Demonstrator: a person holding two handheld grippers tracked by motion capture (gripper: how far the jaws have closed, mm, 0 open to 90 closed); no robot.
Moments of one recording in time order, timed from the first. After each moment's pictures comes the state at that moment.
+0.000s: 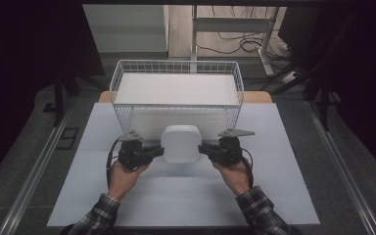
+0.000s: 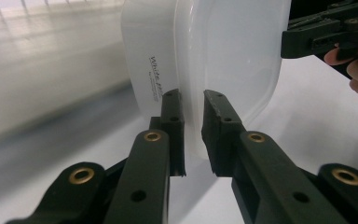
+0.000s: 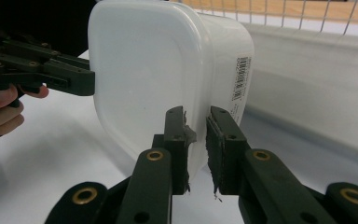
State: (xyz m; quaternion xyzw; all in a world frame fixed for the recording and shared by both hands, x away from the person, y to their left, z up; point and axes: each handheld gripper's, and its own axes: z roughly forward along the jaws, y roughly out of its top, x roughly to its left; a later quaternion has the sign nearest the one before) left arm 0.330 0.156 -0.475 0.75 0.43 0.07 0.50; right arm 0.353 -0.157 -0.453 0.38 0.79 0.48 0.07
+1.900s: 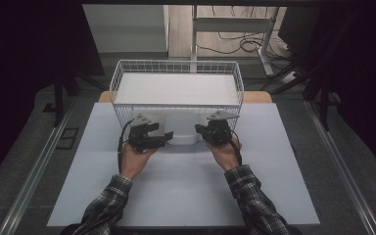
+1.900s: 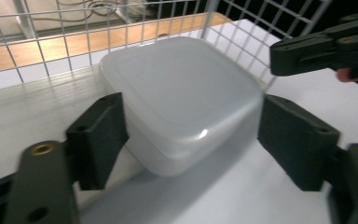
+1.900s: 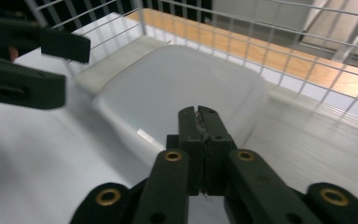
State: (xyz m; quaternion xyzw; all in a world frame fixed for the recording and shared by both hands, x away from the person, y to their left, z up) left arm 0.372 0.145 -0.478 0.73 0.42 0.15 0.52; right arm 0.409 -0.130 -0.455 0.34 0.80 0.46 0.17
